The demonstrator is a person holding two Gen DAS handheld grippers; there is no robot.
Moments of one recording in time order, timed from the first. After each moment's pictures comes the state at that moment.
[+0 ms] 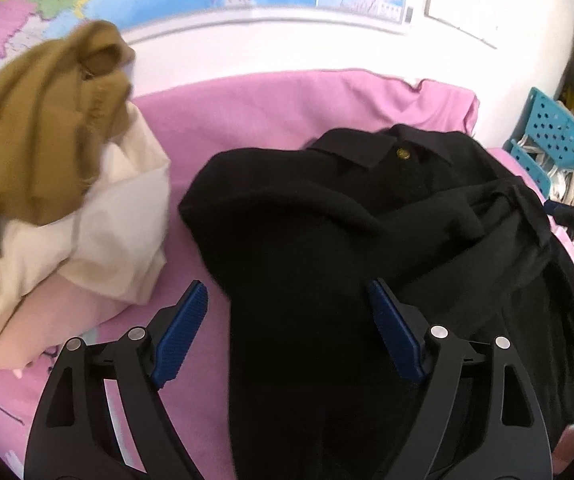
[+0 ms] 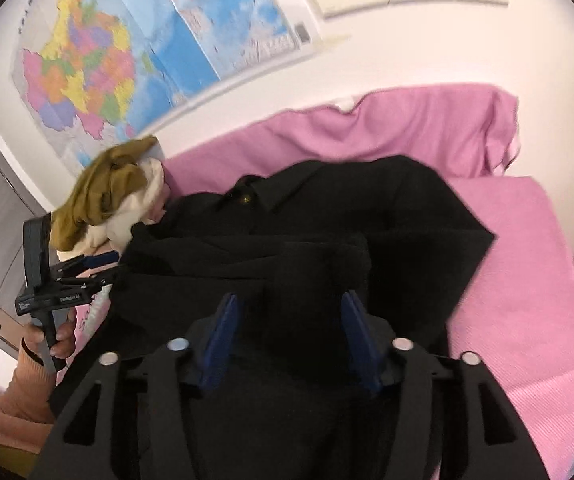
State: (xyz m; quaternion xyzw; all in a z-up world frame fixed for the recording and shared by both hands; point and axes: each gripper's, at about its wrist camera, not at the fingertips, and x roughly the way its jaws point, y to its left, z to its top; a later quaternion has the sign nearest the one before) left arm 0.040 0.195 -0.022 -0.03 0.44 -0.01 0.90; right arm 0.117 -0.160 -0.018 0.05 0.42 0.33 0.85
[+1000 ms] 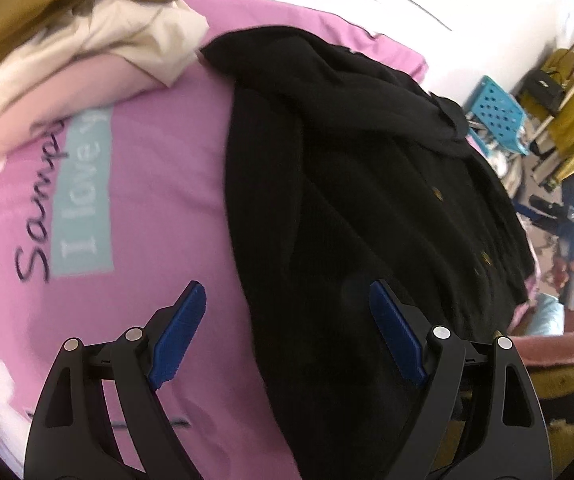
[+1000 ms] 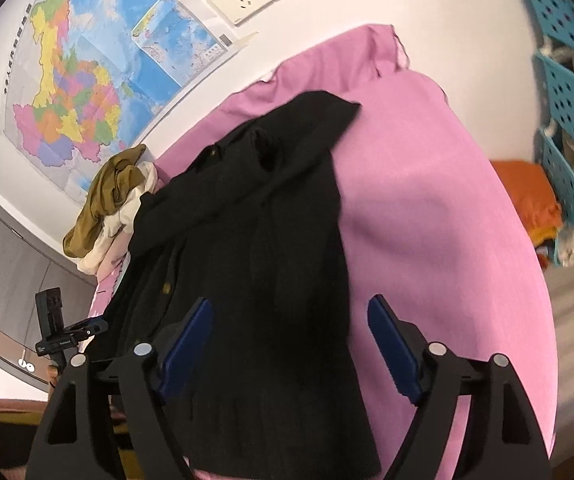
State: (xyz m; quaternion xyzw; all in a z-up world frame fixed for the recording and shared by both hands) left arm -0.127 0.217 -0.058 -0.14 0.49 -0.10 0.85; right arm -0.004 -0.292 -0.057 0.16 0.47 0.28 0.82
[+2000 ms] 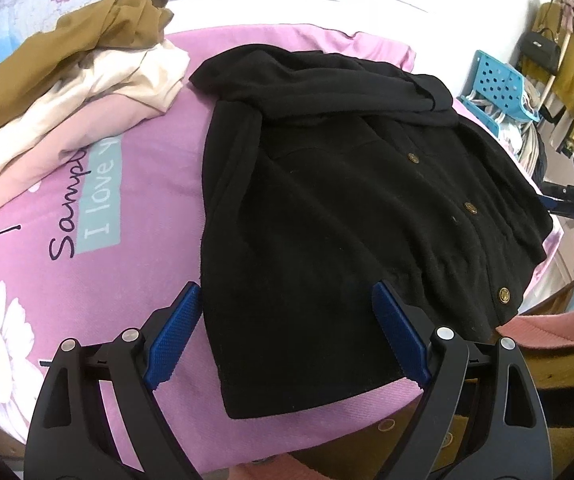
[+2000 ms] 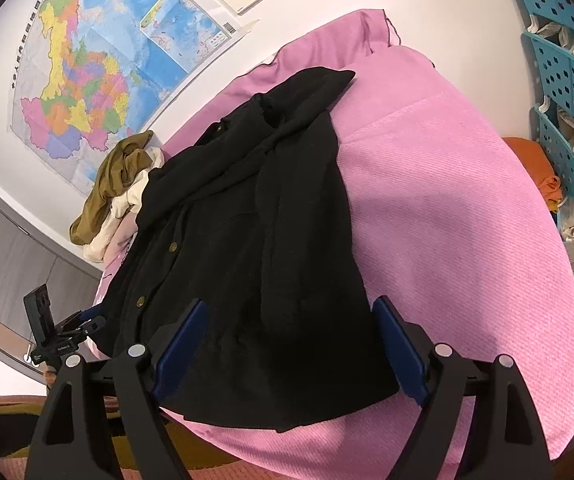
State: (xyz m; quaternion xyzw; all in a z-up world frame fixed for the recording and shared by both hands) left arm -0.165 0.170 -0.038 -0.05 0.46 -0.05 0.89; right arm -0.045 -0.292 -0.073 0.17 0.46 0.29 0.82
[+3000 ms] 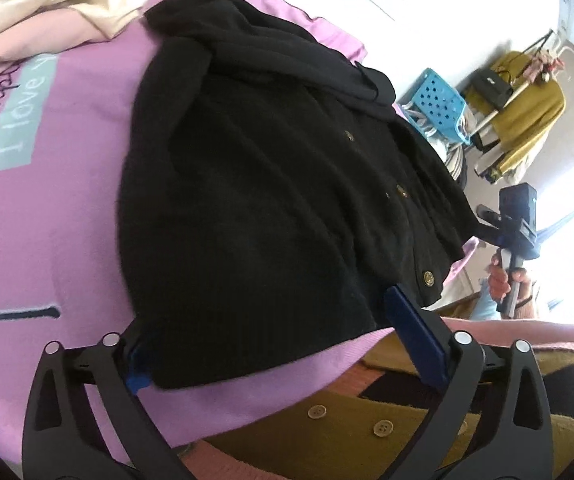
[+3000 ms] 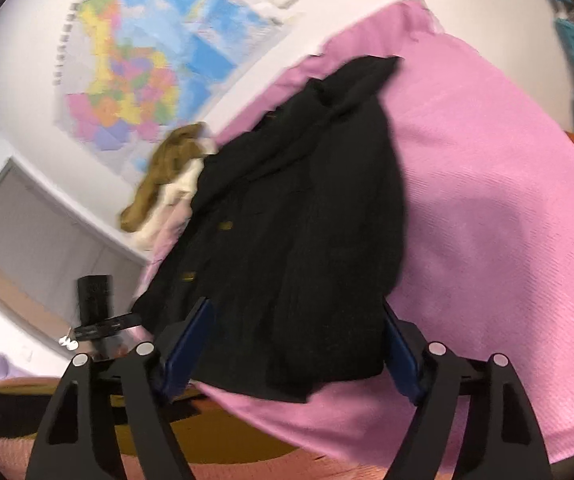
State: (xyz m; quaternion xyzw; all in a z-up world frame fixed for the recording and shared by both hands) left arm -0.173 0.168 -0.069 -0.20 0.47 -0.19 0.84; right arm -0.061 -0.286 -0.085 0.19 0.44 0.36 0.80
